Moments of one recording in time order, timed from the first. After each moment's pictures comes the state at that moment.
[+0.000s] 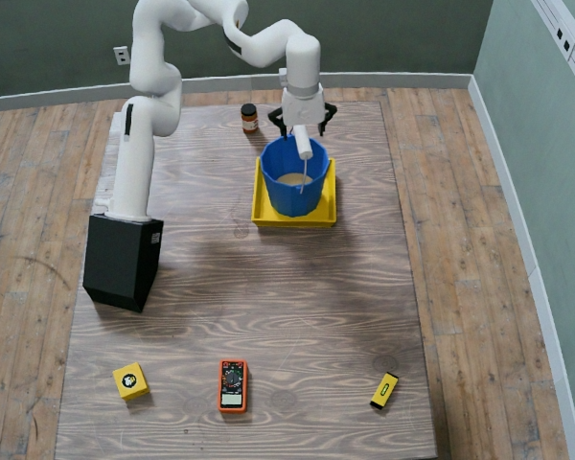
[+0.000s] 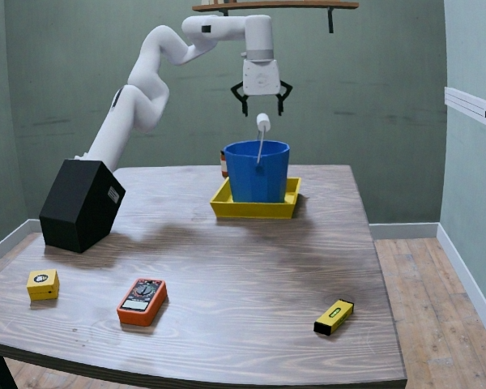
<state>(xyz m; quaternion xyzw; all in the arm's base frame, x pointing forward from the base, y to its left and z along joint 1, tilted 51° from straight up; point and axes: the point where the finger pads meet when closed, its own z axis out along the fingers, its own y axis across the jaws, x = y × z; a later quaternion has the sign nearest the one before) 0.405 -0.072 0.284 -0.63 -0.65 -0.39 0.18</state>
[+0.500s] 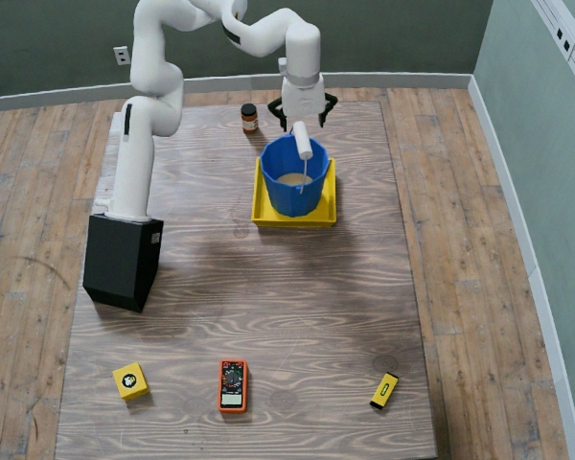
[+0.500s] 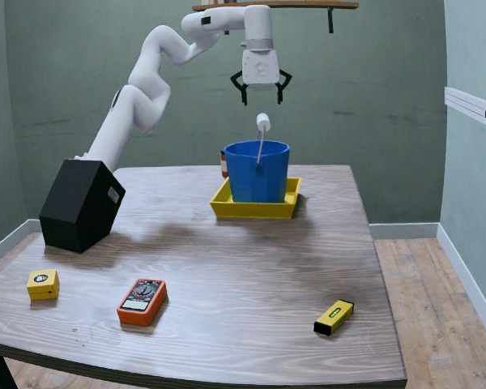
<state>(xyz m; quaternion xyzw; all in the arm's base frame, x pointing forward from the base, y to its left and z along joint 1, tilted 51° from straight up) 0.397 -0.094 0.303 -0.63 -0.65 -0.39 0.18</state>
